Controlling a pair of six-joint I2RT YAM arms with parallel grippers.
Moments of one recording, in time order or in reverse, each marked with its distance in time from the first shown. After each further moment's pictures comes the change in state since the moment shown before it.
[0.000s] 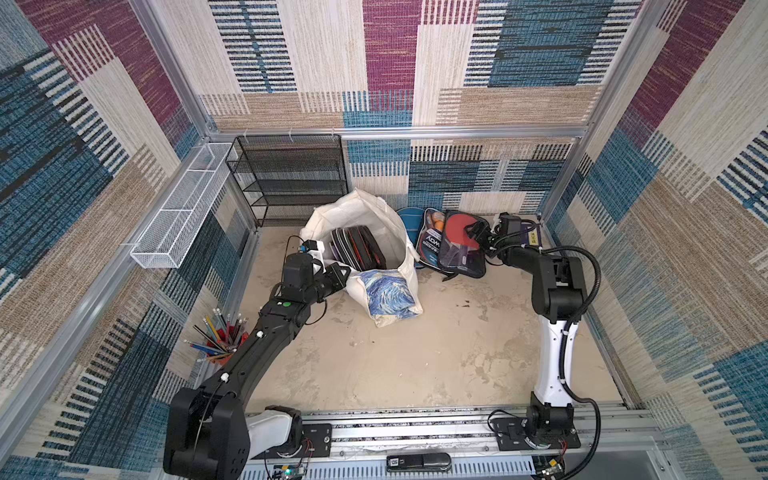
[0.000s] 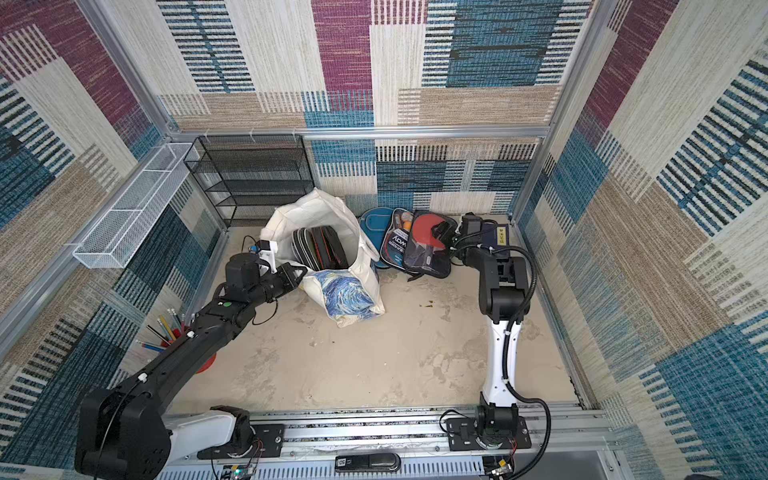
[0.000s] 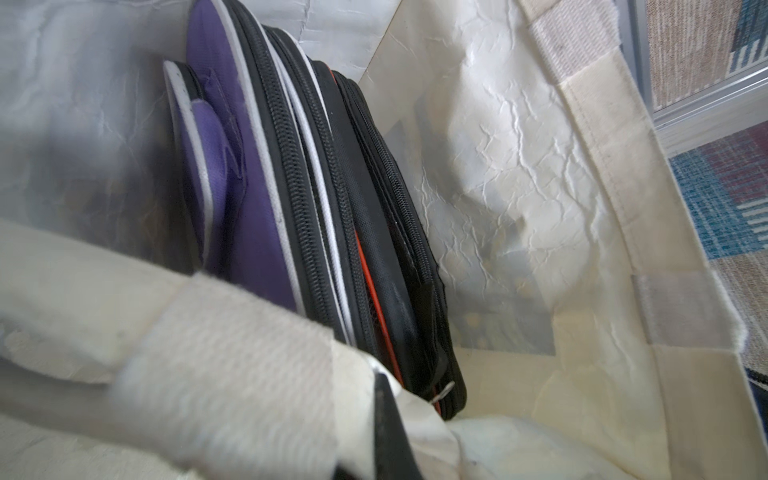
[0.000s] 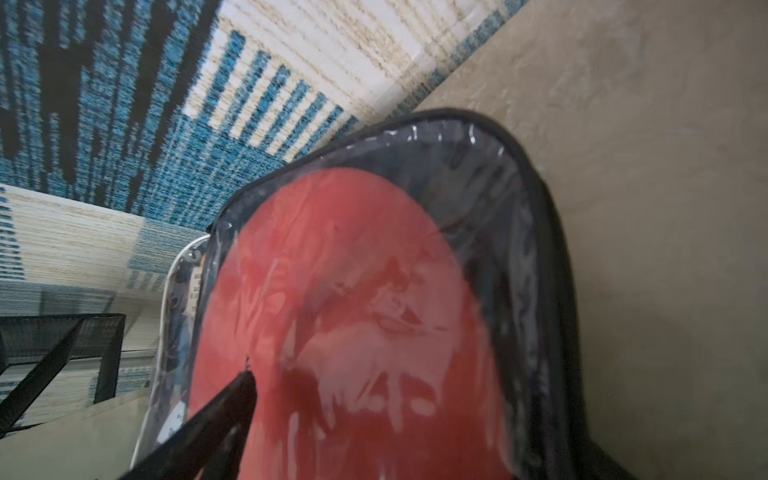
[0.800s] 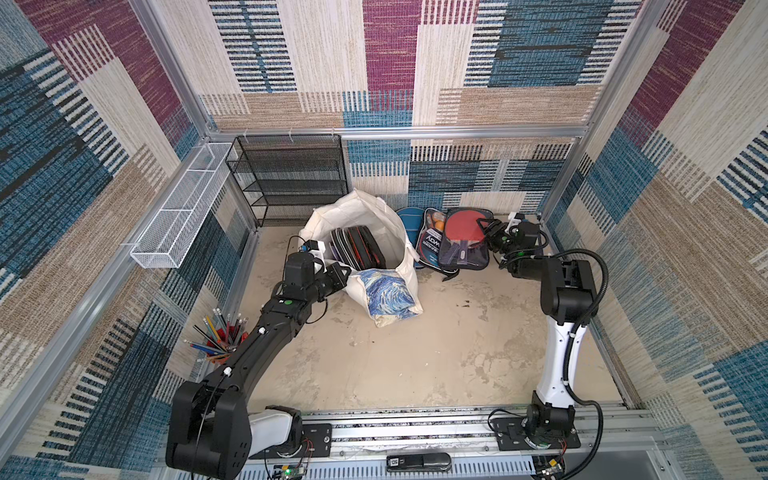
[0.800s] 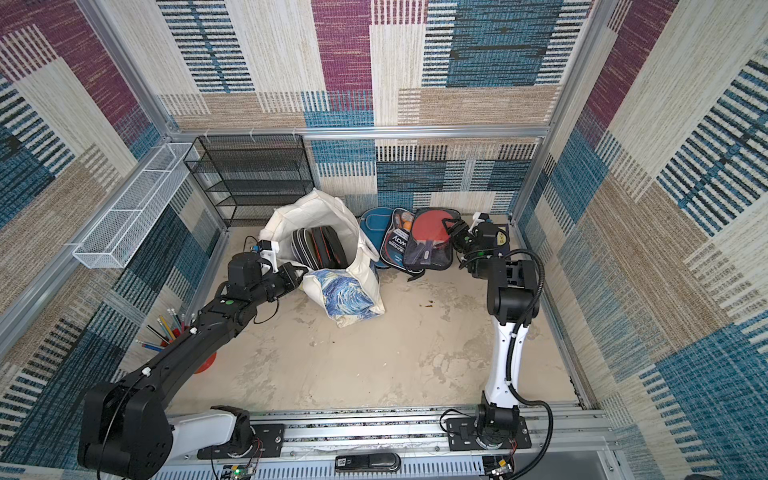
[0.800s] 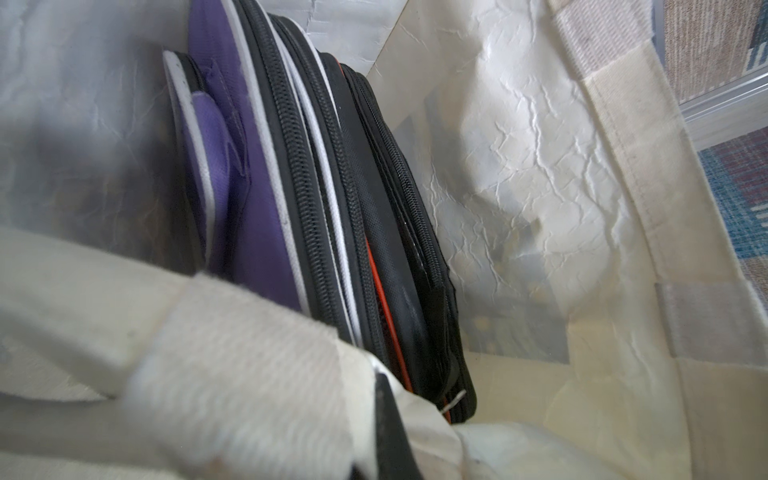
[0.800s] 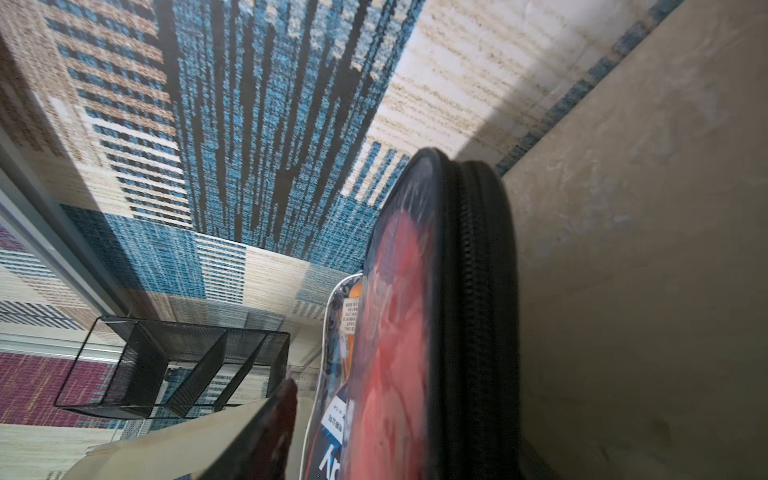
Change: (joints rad) left arm 0.002 0.034 0.006 0.010 0.000 0.000; right arm -0.073 -0.037 -0.199 0.526 -0.223 0.340
